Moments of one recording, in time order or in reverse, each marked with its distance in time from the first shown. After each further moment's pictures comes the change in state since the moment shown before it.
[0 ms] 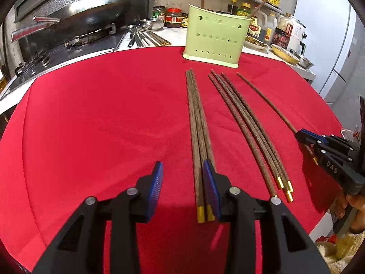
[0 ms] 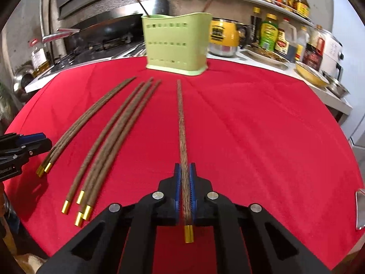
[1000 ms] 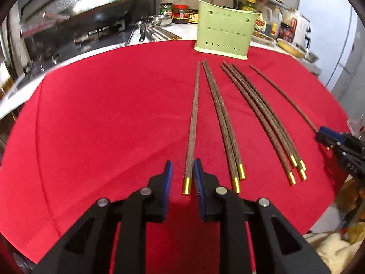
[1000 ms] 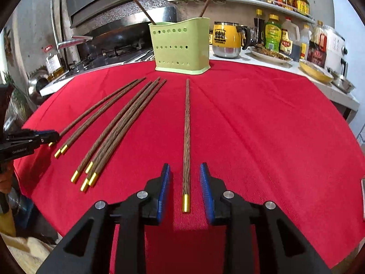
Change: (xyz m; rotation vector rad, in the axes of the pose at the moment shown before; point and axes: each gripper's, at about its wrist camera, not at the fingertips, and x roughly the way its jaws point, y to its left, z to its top) left arm -0.010 0.010 -0.020 0.017 0.019 0.060; right arm -0.025 -0.012 -0.030 -0.032 -0.055 0.089
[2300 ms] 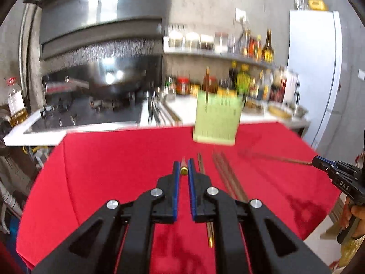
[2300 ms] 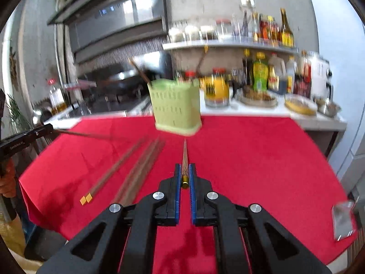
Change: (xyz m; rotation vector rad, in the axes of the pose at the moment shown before) left arm -0.123 0.007 0.053 -0.039 -0.426 0.003; right arm -0.089 -0.011 0.063 0.049 -0.285 0.010
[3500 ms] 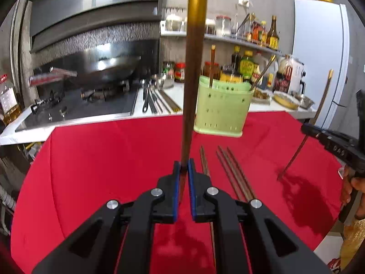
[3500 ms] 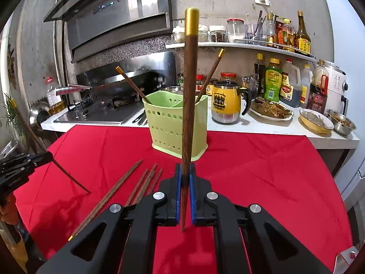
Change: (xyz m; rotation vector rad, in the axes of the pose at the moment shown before) left arm 0.075 0.000 -0.008 0.011 0.132 -0.005; right arm 0.083 0.001 0.040 -0.041 0.067 -0.005
